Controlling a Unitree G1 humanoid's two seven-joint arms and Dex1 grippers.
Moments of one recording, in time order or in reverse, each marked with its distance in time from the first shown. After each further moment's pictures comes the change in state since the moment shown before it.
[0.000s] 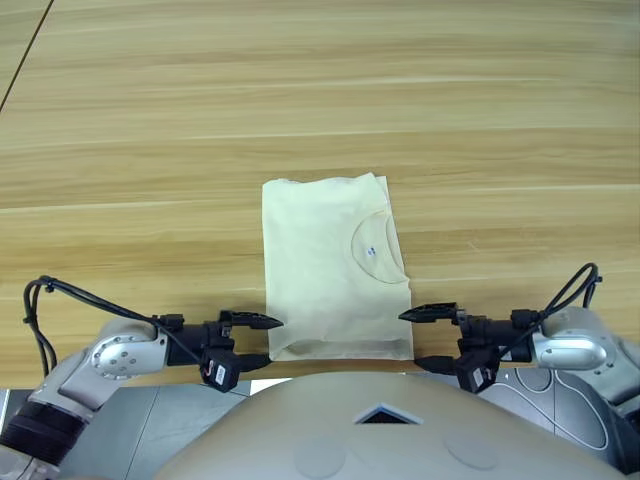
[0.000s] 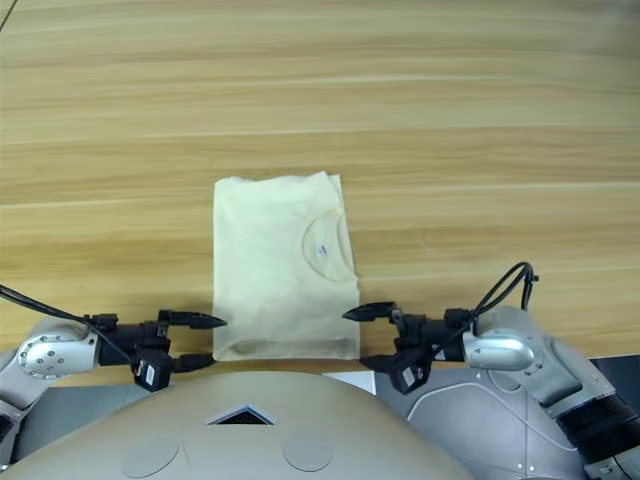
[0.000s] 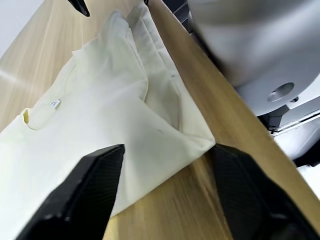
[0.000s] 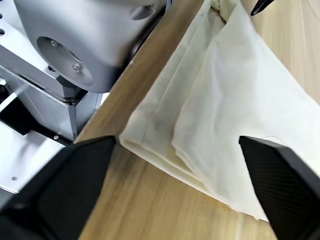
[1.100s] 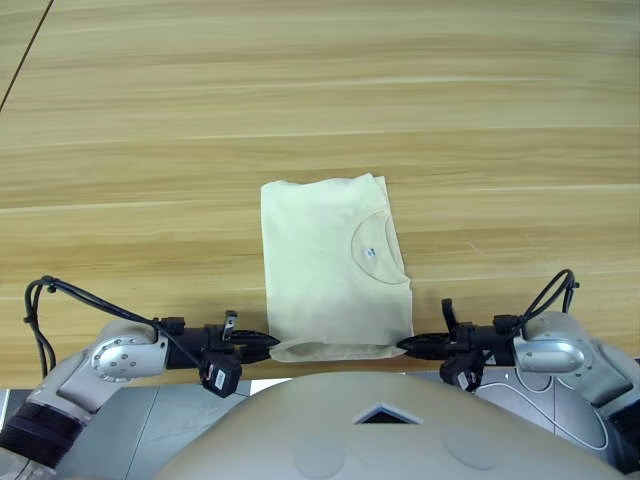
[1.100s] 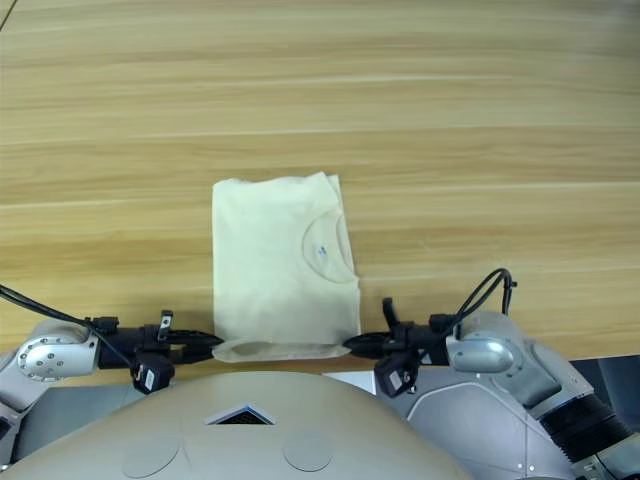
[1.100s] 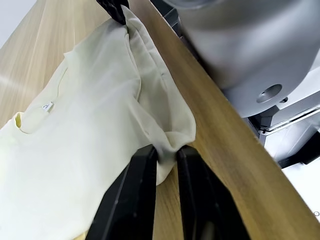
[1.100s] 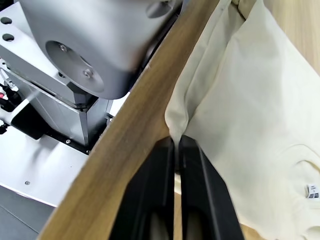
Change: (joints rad) left arm 0.006 0.016 -0.006 -0.010 -0.003 -0.009 0.015; right arm -0.015 0.039 0.063 0.005 -0.024 0.033 0.002
